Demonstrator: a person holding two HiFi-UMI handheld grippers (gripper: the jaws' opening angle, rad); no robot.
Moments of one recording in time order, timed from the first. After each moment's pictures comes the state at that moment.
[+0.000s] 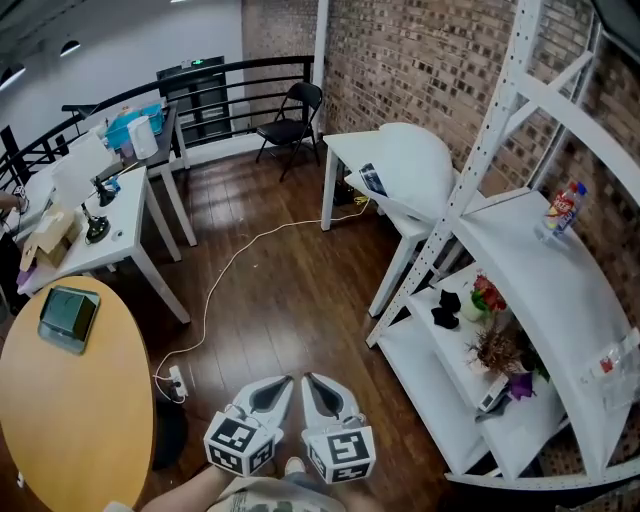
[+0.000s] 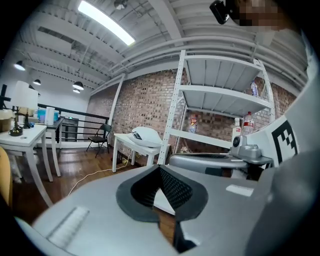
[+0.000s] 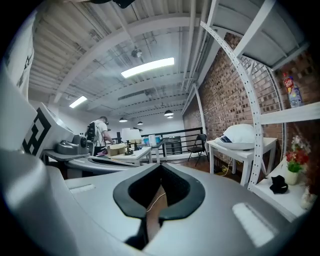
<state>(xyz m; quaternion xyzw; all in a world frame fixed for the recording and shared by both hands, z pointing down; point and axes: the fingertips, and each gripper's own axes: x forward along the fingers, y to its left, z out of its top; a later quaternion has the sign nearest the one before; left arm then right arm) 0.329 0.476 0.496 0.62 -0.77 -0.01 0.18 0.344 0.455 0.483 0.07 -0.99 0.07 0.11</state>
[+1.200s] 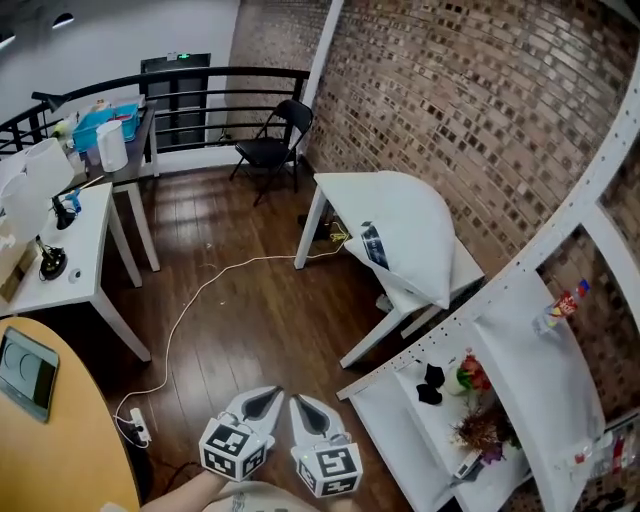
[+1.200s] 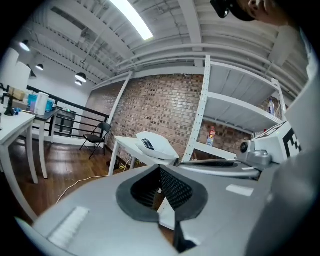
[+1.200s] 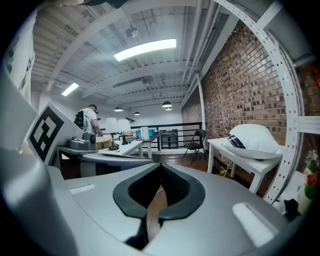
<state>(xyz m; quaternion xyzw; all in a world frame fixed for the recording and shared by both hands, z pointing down) 0.123 0.361 0.505 0.63 -0.75 -0.07 0.19 0.150 0.355 0.497 0.09 -0.98 0.05 0.16</state>
